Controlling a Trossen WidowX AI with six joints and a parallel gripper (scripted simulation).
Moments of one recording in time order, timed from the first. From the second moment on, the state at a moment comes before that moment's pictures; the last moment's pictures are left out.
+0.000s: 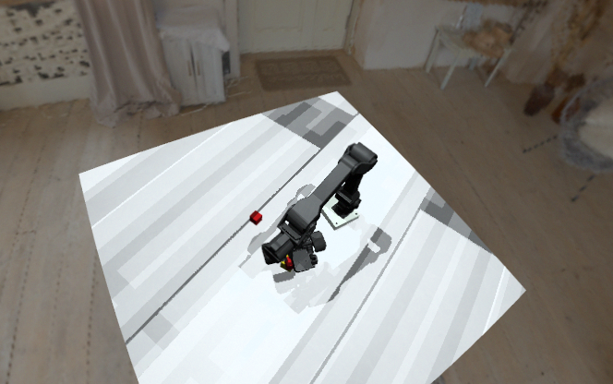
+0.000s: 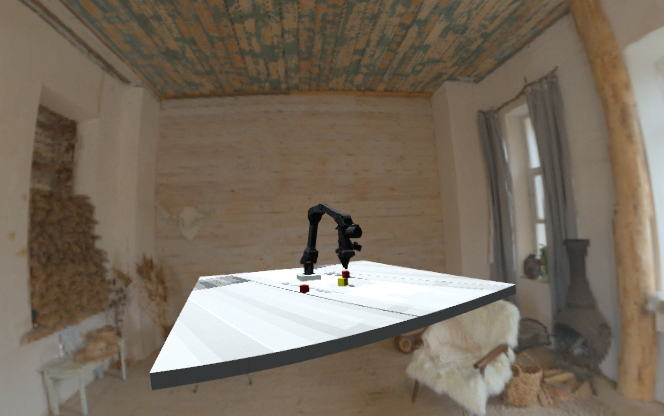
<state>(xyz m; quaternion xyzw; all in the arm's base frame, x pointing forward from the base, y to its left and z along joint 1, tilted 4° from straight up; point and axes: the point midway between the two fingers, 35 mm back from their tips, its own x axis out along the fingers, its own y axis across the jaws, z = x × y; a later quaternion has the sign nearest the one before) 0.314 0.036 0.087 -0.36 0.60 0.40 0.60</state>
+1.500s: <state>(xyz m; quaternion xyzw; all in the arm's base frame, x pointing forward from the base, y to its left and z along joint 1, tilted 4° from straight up) 0.278 -0.189 0.116 0.46 0.56 -0.45 0.53</state>
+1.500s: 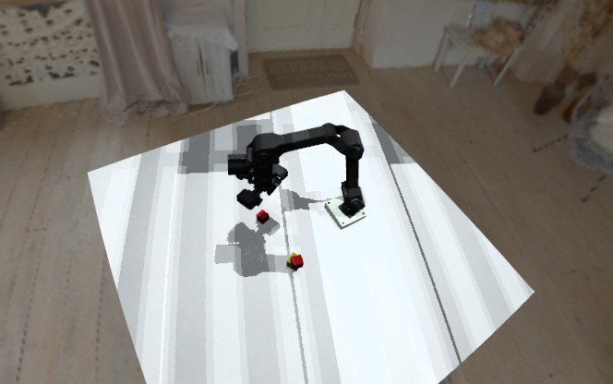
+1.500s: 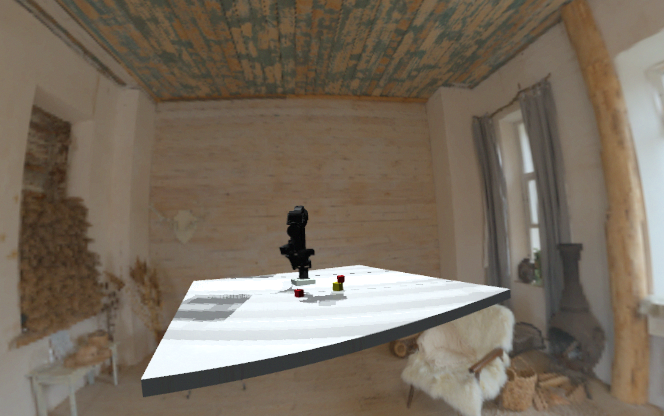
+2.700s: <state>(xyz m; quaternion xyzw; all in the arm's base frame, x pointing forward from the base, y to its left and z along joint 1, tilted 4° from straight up) 0.279 -0.187 0.023 0.46 0.55 -0.45 0.53</state>
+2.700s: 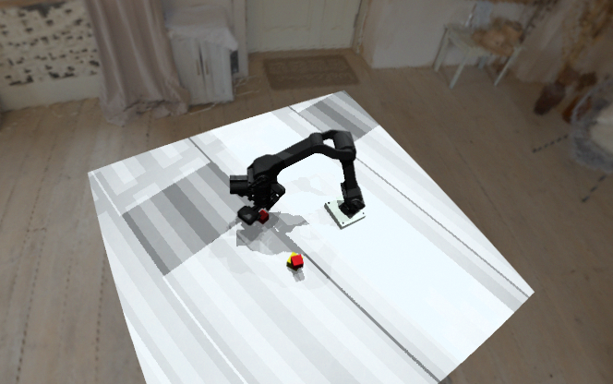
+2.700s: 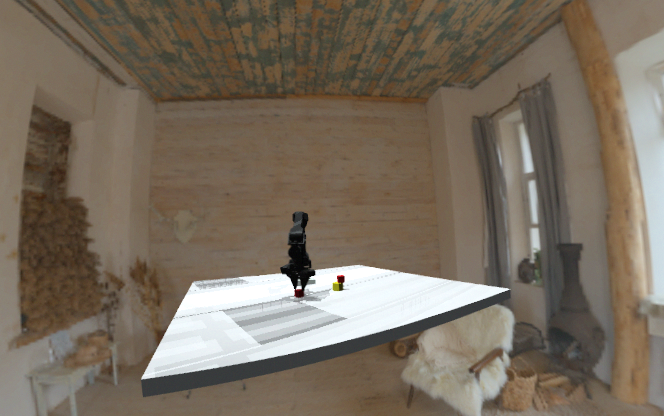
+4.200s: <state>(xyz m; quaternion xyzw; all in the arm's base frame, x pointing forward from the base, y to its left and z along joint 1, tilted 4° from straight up) 0.282 -0.189 0.081 0.46 0.56 -0.45 0.52</state>
